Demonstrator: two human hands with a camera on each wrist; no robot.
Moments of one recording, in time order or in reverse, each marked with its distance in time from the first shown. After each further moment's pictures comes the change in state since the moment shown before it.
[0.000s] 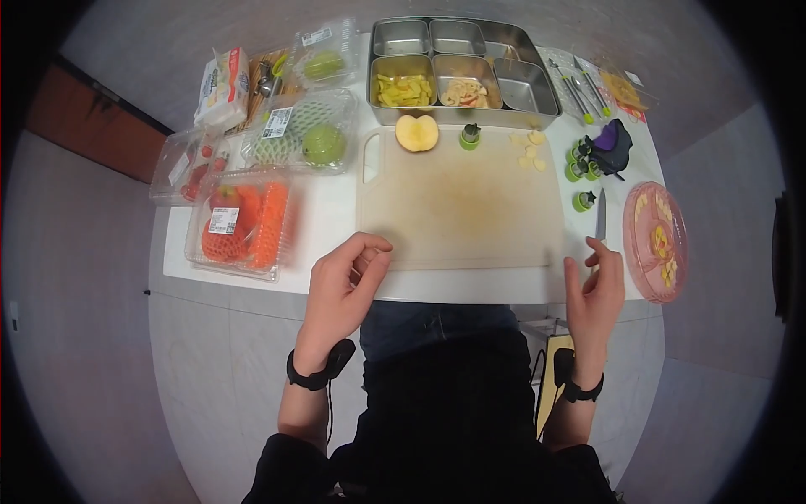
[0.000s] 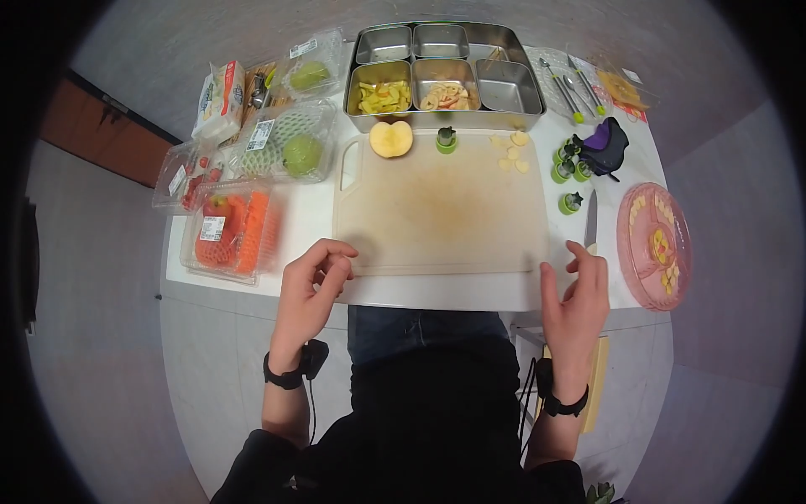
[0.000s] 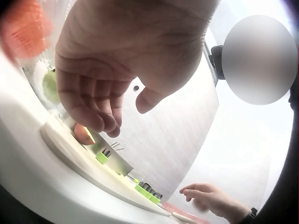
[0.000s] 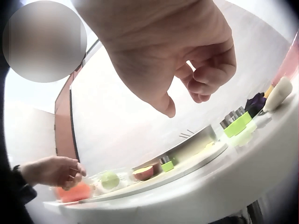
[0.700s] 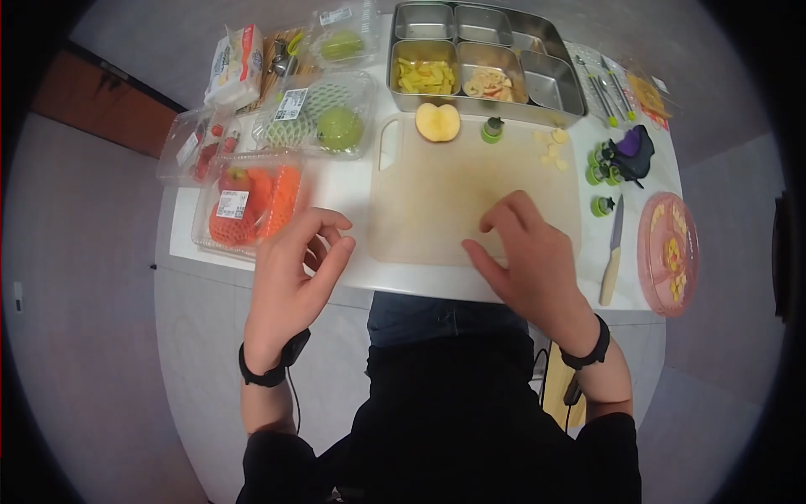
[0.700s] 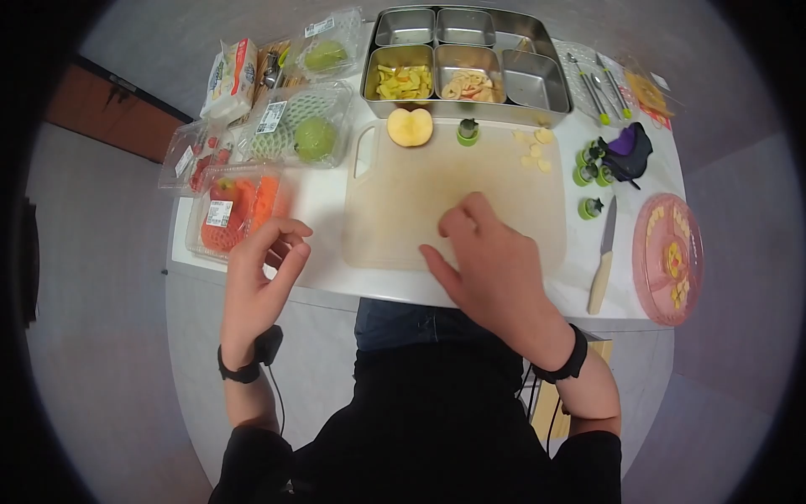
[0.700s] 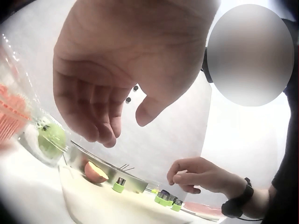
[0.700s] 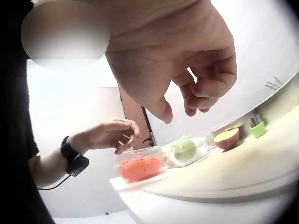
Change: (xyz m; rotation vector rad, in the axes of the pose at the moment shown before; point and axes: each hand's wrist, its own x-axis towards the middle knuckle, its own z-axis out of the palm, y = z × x) left_hand 0.003 0.045 -0.060 0.249 0.096 0.081; right_hand 0.054 -0.101 0.046 0.153 -0.414 -0.560
